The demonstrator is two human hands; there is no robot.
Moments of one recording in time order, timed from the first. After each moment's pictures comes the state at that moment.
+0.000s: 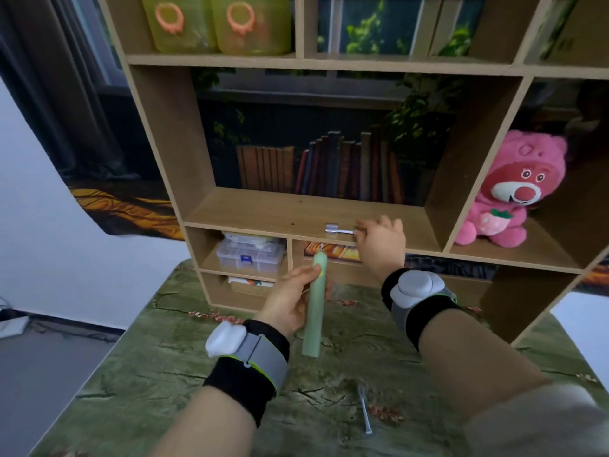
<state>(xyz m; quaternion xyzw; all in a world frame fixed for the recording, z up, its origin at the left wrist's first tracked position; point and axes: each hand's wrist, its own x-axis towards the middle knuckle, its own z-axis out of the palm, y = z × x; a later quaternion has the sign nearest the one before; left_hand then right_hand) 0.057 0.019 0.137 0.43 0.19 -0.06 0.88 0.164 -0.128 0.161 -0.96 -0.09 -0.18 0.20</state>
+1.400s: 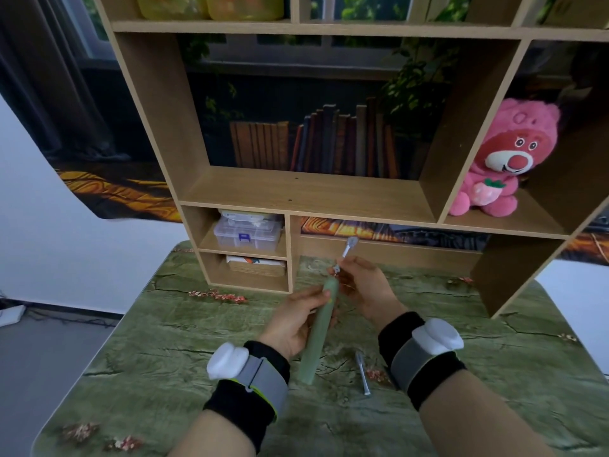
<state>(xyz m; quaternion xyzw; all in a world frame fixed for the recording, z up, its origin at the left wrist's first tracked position) -0.003 0.006 0.099 0.50 0.21 -0.14 0.83 0.075 -0.118 0.100 -0.59 0.08 0.17 0.78</state>
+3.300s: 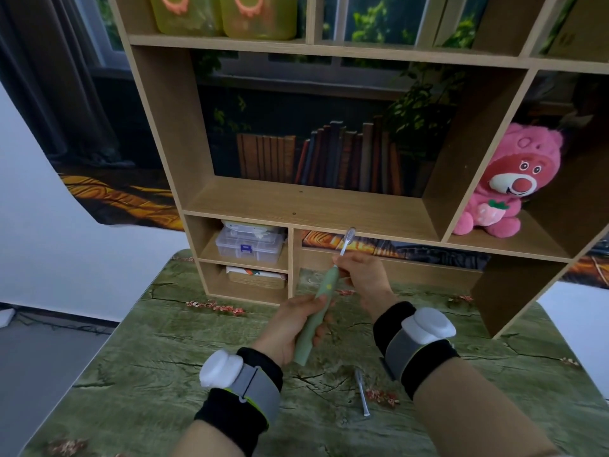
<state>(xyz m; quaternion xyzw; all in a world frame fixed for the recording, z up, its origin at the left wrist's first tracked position) 0.004 0.021 0.107 0.54 0.15 -0.17 0.81 0.106 -0.104 0.120 -0.72 0.05 0.07 0.68</state>
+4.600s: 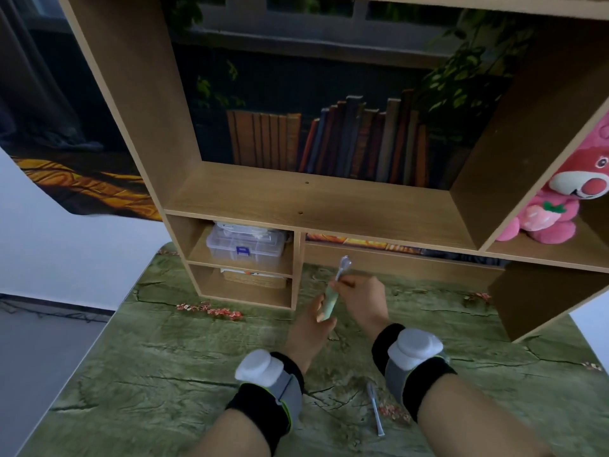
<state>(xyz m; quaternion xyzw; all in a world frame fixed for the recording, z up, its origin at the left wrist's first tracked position) 0.087 0.028 0.015 0.75 0.13 -0.14 0.63 0.147 -0.086 0.048 -0.87 -0.02 0.05 0.49</state>
